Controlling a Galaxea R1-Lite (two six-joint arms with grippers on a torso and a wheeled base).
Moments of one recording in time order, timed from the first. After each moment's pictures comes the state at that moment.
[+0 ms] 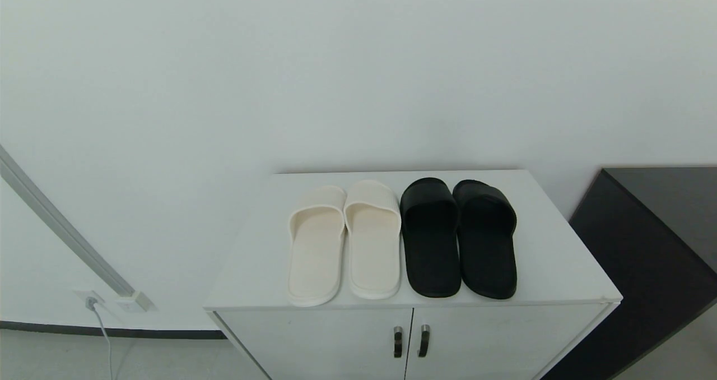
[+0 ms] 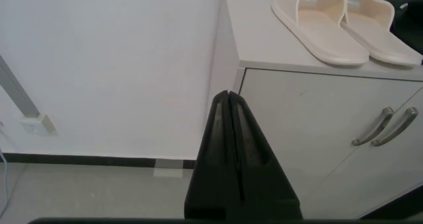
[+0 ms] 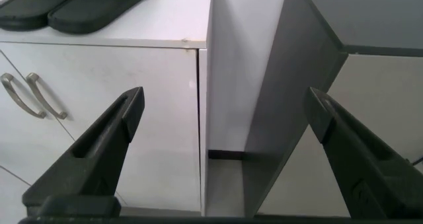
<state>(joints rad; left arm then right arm) 0.00 0.00 0.00 0.00 0.03 -0.10 0.00 0.00 0.00 0.00 0.06 -0.06</state>
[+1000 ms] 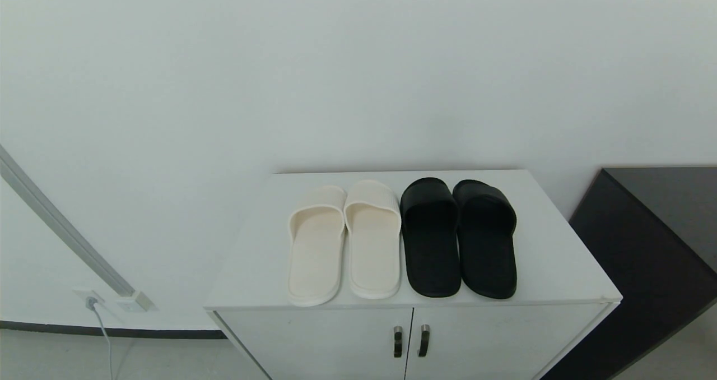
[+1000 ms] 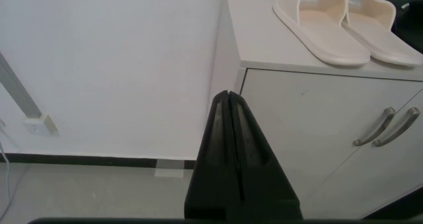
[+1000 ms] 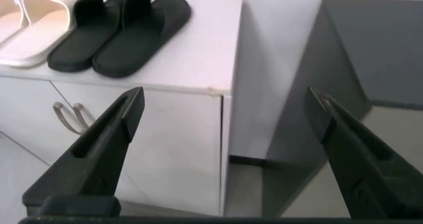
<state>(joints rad) 0.00 0.00 0.00 0.00 0.03 -0.09 0.06 0.49 -0.20 -0.19 0.13 -0.01</state>
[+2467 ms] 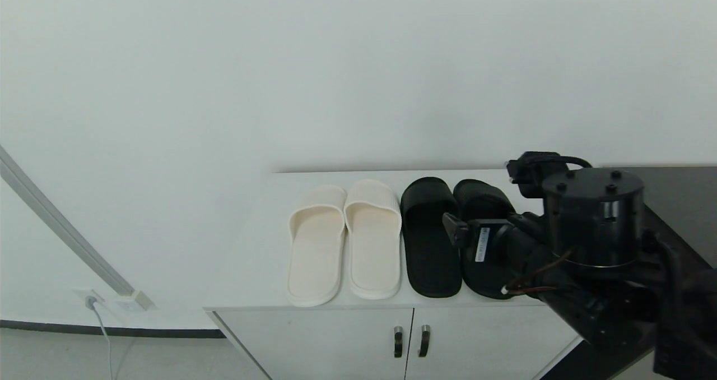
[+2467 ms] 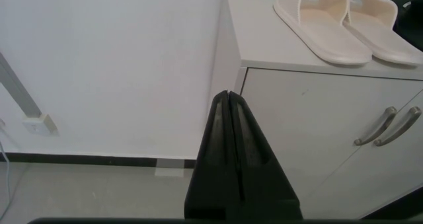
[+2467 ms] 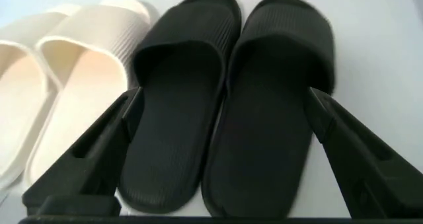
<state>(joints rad) 0.00 0.00 0.00 0.00 0.03 -0.09 0.85 1.66 -0.83 -0.57 -0.66 0.31</state>
